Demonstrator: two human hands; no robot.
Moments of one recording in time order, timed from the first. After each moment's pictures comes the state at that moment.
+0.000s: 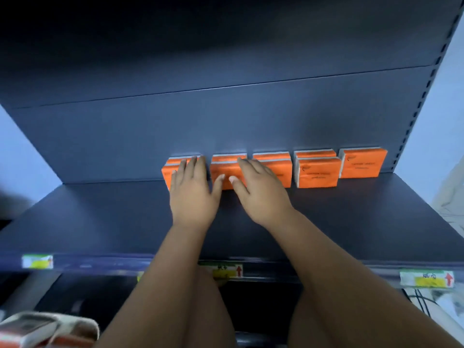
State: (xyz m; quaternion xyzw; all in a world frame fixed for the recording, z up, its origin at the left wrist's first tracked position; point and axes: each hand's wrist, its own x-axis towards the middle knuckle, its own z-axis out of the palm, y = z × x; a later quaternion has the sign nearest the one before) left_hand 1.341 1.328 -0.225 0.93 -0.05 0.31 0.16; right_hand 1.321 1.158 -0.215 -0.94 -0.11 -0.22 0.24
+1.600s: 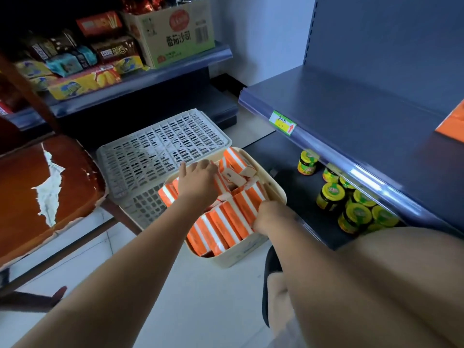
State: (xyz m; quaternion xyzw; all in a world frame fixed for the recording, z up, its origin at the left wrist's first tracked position) left_hand 1.046 1.726 -0.358 0.93 0.36 0.01 0.04; right_hand 1.146 1.562 -0.375 -0.91 -0.30 0.28 -0.02
